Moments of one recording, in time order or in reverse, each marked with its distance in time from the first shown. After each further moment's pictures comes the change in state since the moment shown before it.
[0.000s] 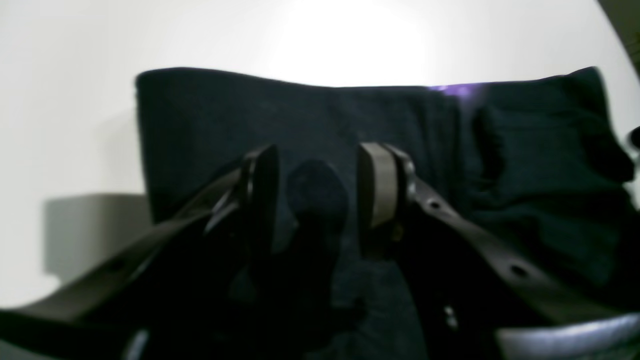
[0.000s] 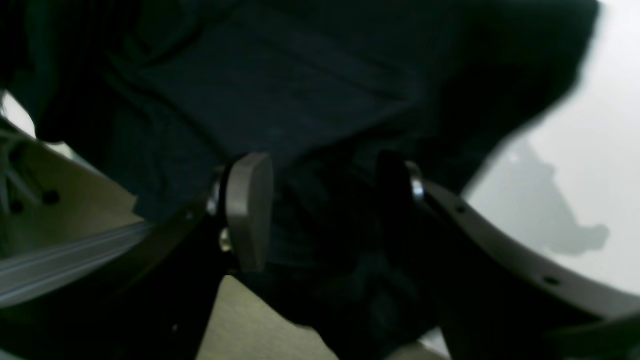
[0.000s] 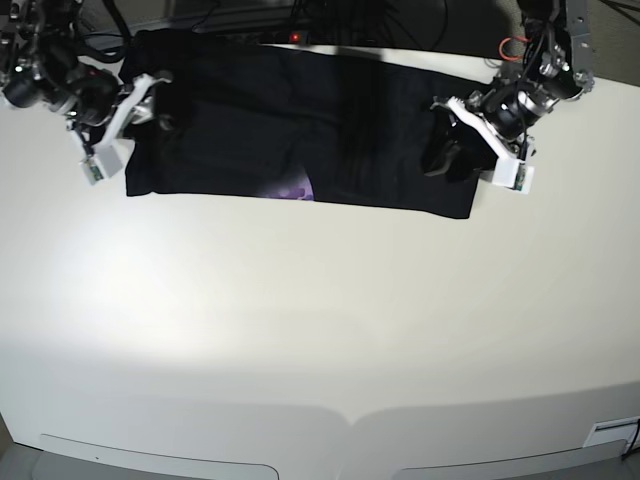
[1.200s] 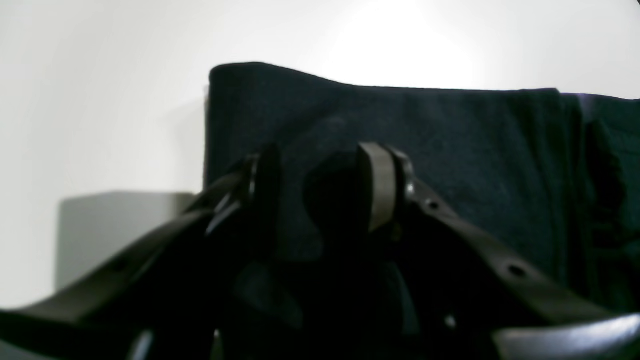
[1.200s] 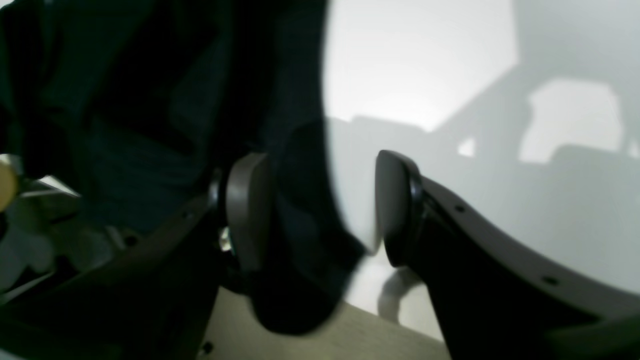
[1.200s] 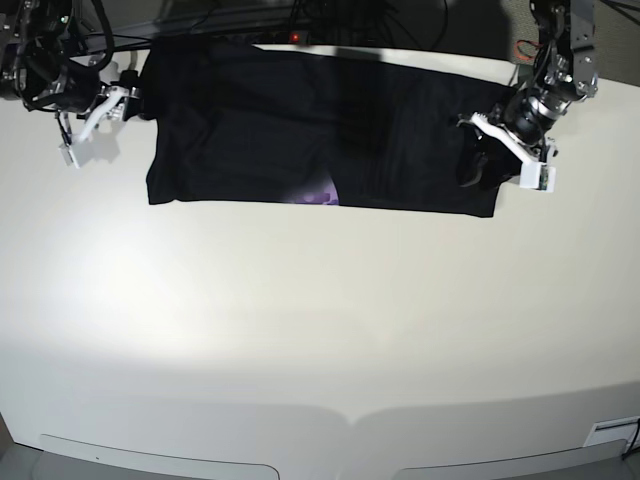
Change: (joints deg) left arm -4.0 -4.3 0.1 -16.3 6.4 6.2 -15.2; right arm 5.0 -0.1 3.0 -19.5 5.9 0.9 -6.0
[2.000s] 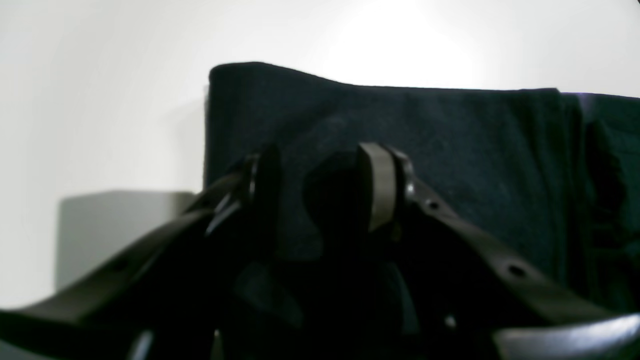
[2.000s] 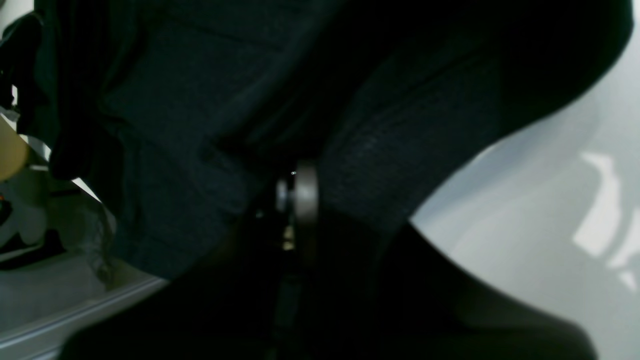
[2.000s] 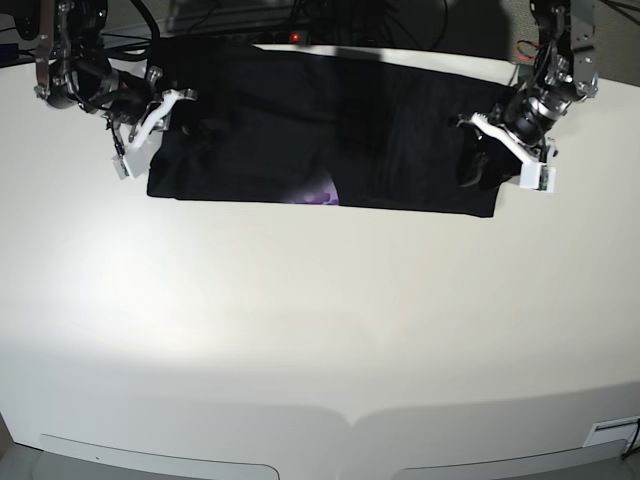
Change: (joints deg) left arm 0.0 0.0 0.0 0.0 0.0 0.0 0.5; right arm 0.0 0.1 -14.7 0.0 -4.1 0.0 12.6
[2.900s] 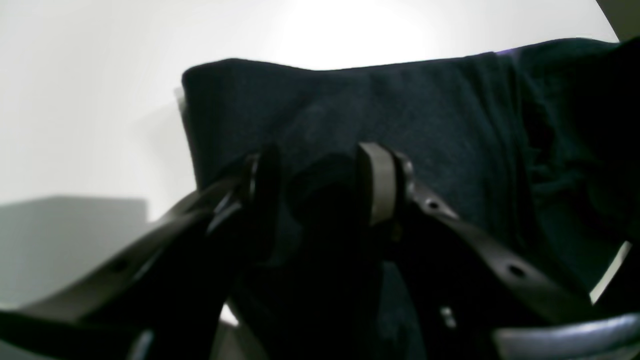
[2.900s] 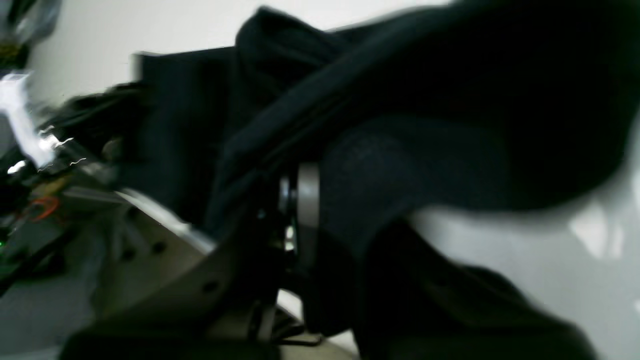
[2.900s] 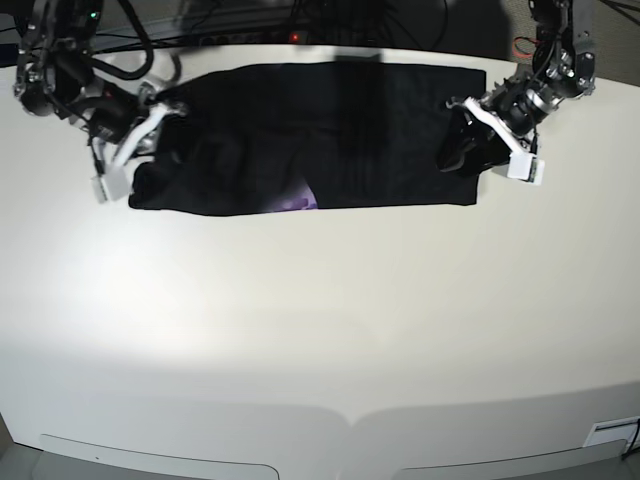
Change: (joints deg) left arm 0.5 0.0 0.0 -0.4 -5.5 -7.8 3.6; right arm 0.2 -6.5 8.0 16.2 7.2 0.0 -5.4
